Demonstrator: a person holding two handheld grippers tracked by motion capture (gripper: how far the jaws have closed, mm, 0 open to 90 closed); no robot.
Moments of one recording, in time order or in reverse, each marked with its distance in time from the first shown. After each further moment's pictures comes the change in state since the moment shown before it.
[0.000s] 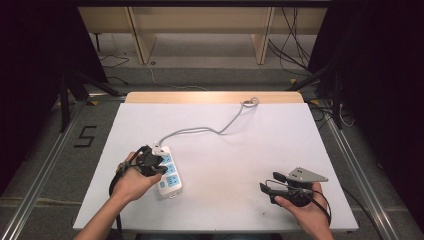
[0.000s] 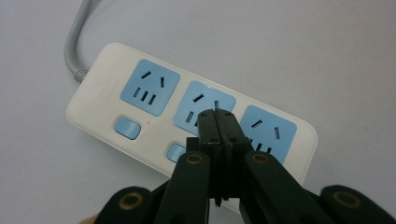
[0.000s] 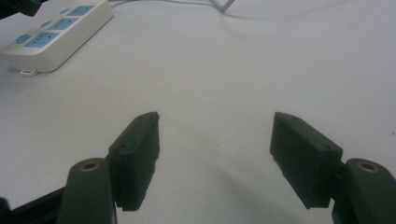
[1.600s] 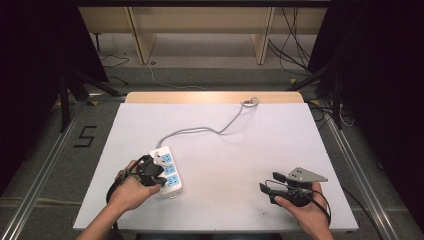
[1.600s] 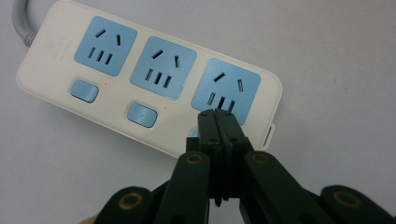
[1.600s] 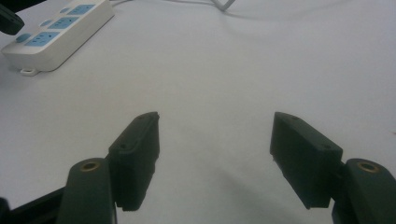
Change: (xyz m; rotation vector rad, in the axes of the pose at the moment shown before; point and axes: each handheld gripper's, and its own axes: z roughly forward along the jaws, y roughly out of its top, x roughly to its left) left arm -0.015 -0.014 -0.004 0.089 -0.048 0.039; right arm 0.000 0.000 0.001 0.002 0.003 -0.004
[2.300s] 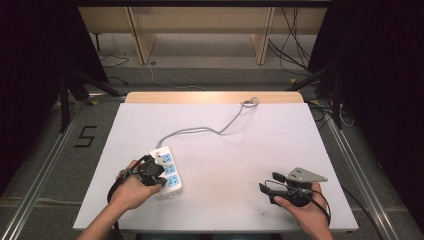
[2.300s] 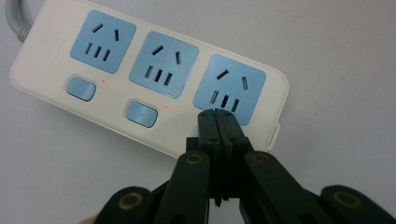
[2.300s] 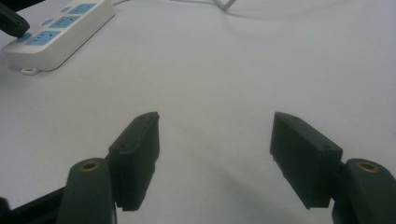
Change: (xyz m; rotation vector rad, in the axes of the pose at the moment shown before) left arm 0.002 0.001 0.005 0.013 0.002 -0.002; right arm 0.001 0.000 0.001 0.002 0.002 0.000
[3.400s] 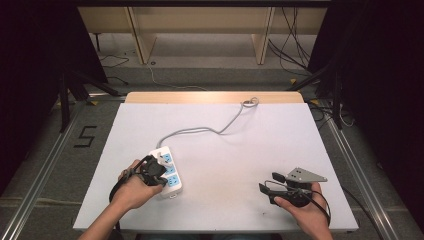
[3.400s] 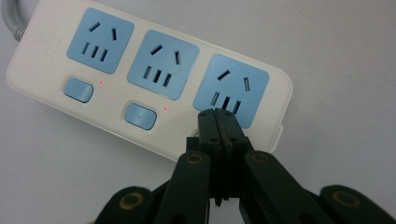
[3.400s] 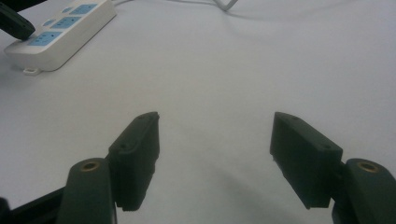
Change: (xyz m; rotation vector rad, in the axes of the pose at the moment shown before) left arm -0.003 0.002 0.004 0.022 0.014 0.005; right arm 0.001 0.000 -0.001 0.000 0.002 -0.003
